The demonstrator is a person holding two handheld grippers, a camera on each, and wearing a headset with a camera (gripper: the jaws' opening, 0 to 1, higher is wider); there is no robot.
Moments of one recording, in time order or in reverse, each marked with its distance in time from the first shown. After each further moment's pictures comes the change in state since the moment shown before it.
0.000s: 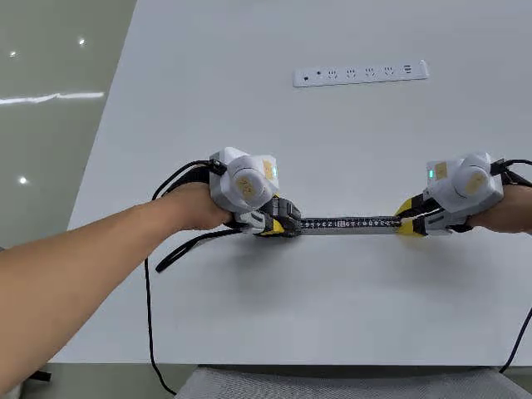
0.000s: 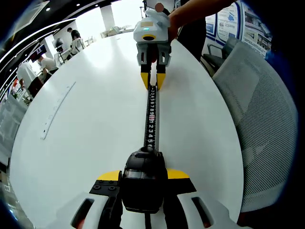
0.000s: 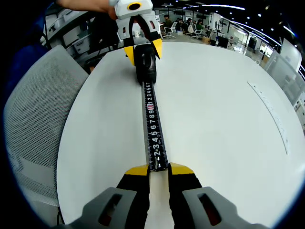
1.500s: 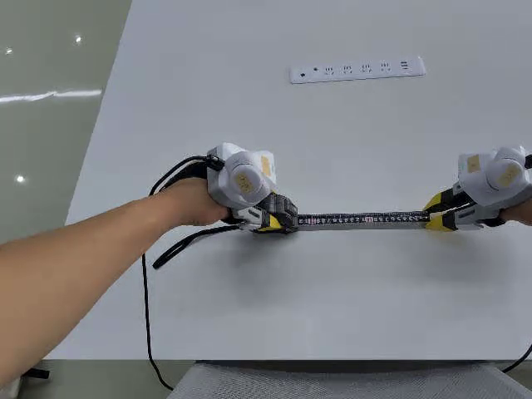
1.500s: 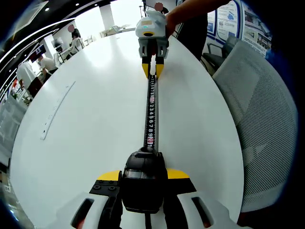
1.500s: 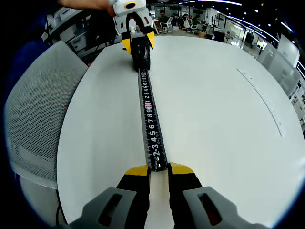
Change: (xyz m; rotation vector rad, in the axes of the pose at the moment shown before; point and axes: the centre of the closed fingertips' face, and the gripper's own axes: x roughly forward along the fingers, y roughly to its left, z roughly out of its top) left arm 0.002 0.001 0.001 0.003 0.008 0.002; right arm -0.026 -0.009 -0.041 0.023 0.047 -0.024
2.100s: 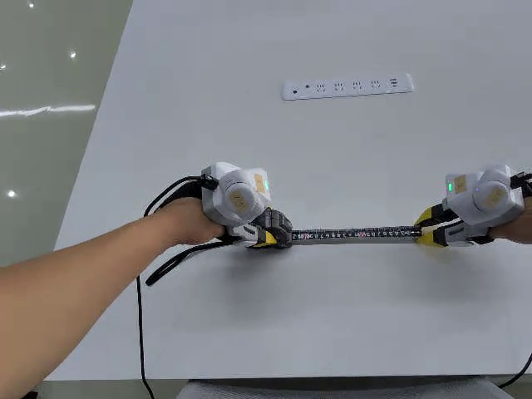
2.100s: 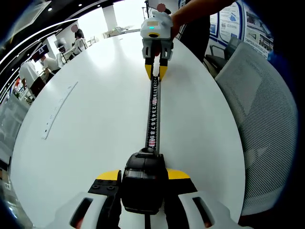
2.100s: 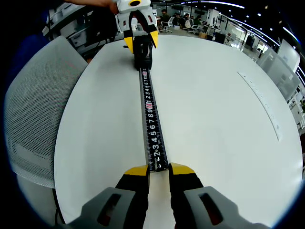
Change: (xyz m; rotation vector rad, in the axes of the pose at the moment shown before) left arm 0.001 0.001 0.002 -0.016 -0.015 0.022; right arm 0.000 0.002 0.002 -0.032 0.012 -0.031
